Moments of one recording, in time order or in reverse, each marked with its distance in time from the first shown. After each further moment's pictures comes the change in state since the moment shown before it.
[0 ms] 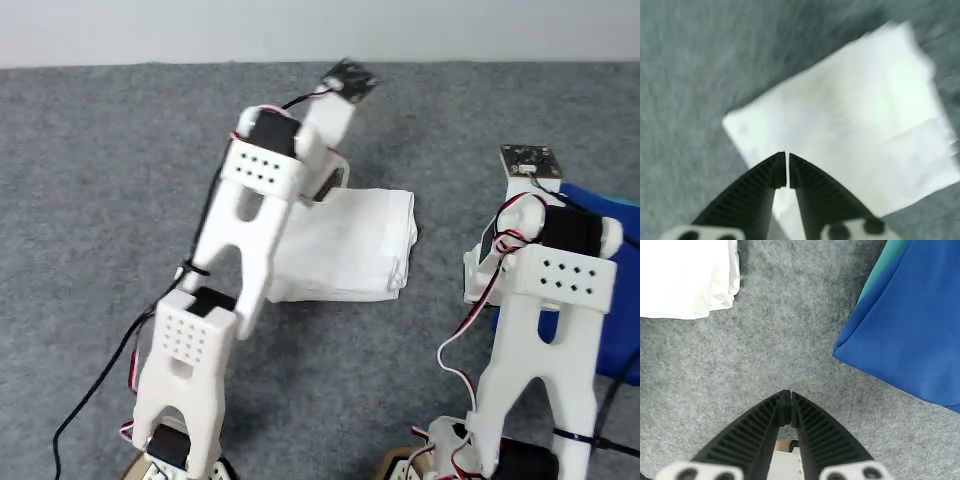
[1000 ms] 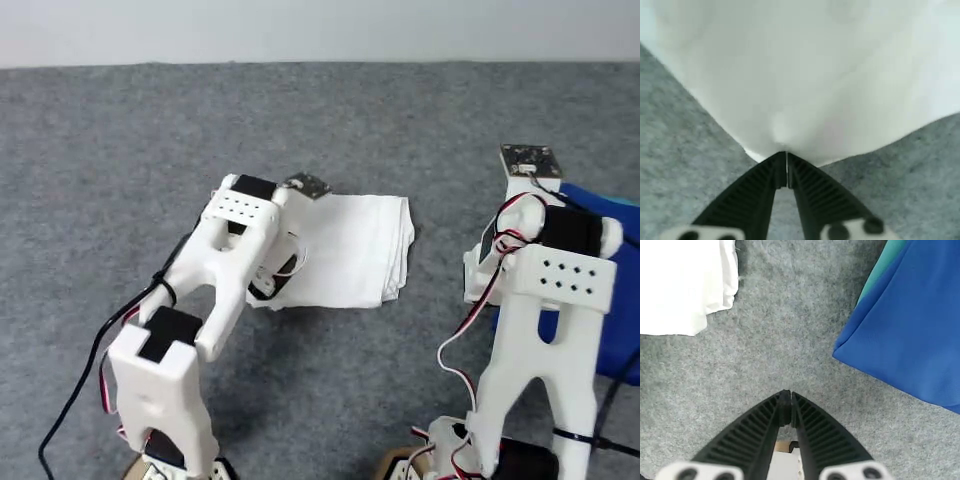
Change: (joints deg) left arm -2.8 -19.7 56.2 -10.7 -1.7; right arm 0.0 0.0 0.0 -0.4 0.0
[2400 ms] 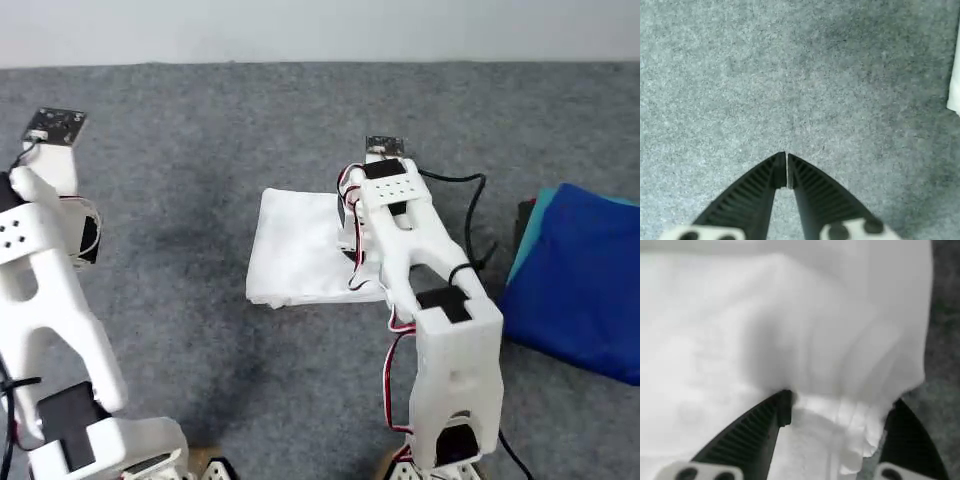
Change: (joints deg) left arm -43.5 -26.5 -4.8 10.7 -12.2; right arm -27.0 58.5 -27.3 -24.1 -30.0
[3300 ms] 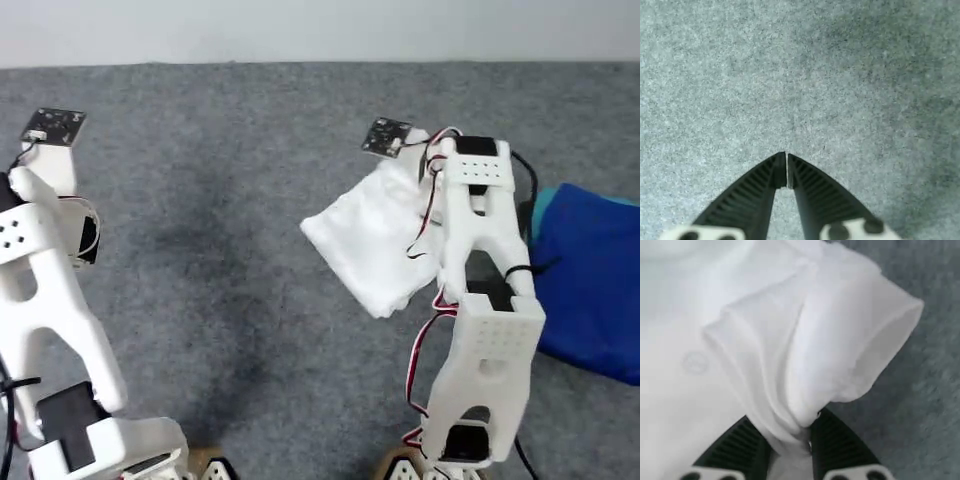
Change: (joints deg) left arm 0.0 0.0 0.0 0.0 0.0; right arm 16.4 0.6 -10.5 -9.0 90.9
